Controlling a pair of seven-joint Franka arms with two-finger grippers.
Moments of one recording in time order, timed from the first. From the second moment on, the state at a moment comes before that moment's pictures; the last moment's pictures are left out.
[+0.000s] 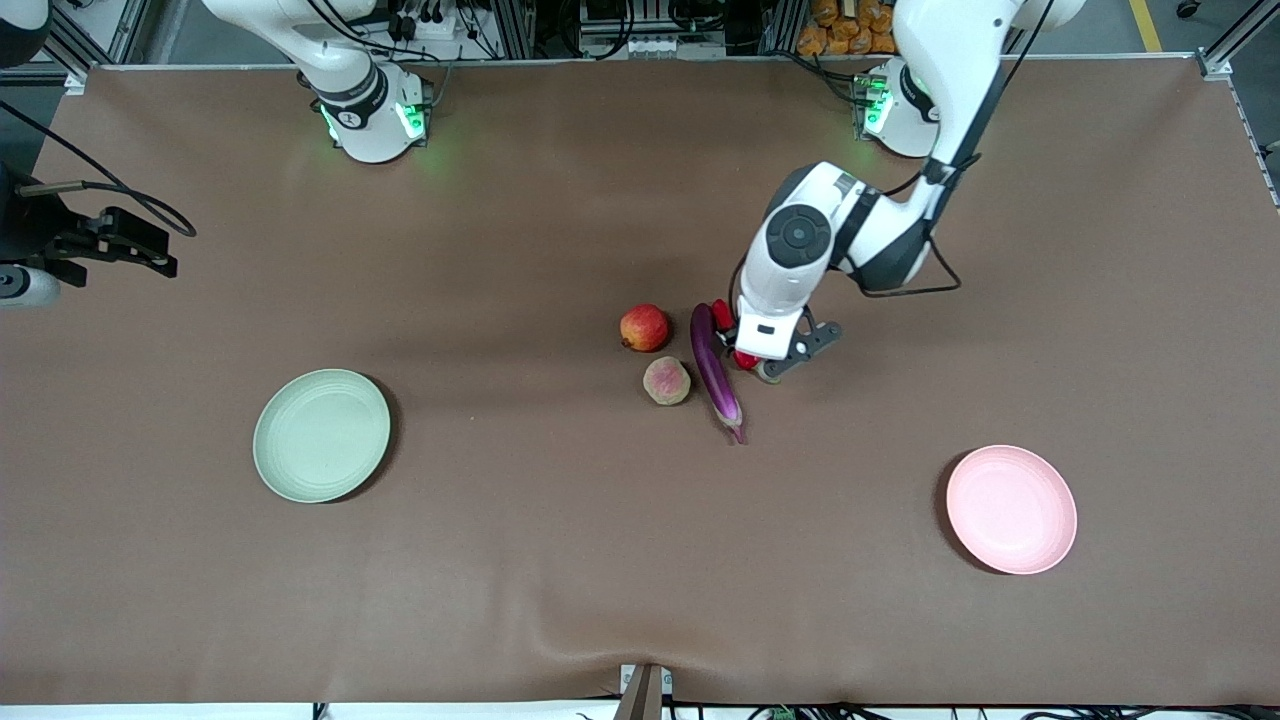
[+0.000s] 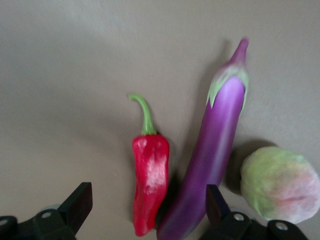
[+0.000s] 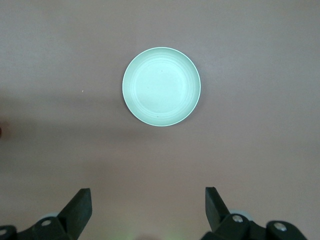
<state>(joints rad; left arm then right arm) -0.54 0.41 -0.13 -2.01 0.01 2.39 -1.23 0.05 0.06 -0.05 -1.48 0.00 1.46 -0.11</state>
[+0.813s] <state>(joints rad) -0.56 0.48 -0.13 -2.12 0.01 2.60 -1.26 0.05 0.06 -0.05 -1.48 0.00 1.46 -0.11</state>
